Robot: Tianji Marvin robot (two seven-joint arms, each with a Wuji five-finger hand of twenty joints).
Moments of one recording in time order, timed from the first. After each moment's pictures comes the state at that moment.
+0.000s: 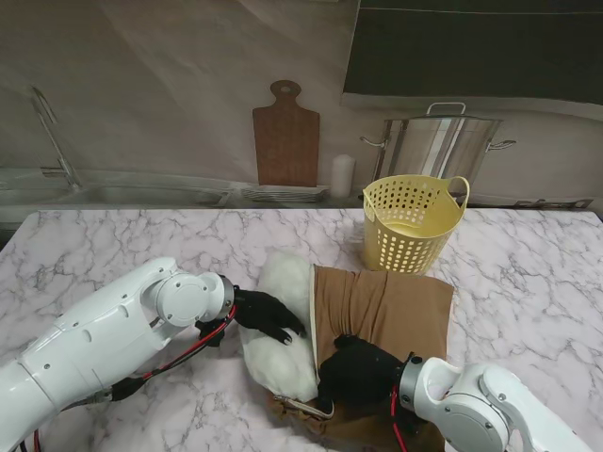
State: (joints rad) left arm 0.96 -0.98 -0.61 -1.37 0.39 -0.10 -0.69; right arm -1.79 -1.00 1.22 -1.96 -0.84 -0.31 0.53; left_hand 0.96 -0.01 -0.04 -0.03 0.44 -0.07 0.15 0.39 0.54 -0.08 0.16 0.29 0.49 -0.07 0.34 0.51 0.10 0.18 1.10 0.59; right_hand 0.95 -0.40 1.03 -0.14 0.94 -0.22 0.56 0.58 0.75 -0.01 0.50 0.64 0.61 -0.06 0.27 0.45 0.00 0.22 0.49 0.01
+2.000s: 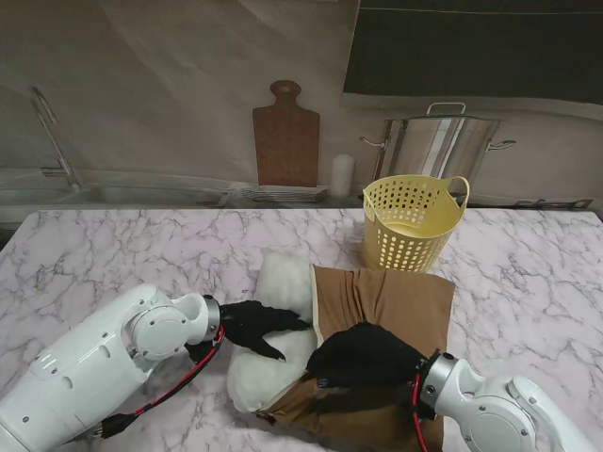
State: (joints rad) left arm 1.20 -0.97 -0.84 -1.50 0.62 -0.30 -0.61; right arm -1.86 -1.02 1.34 -1.91 -0.55 -0.39 0.34; left_hand 0.84 -0.08 -0.03 -0.02 0.20 0.08 -0.05 0.29 0.20 0.15 0.02 0.20 0.33 0.11 0.13 0.43 0.07 0.20 1.08 0.56; right_hand 0.62 -0.19 0.28 -0.06 0.67 -0.11 0.43 0.39 0.71 0.05 0.43 0.50 0.73 0.05 0.33 0.50 0.18 0.28 0.76 0.43
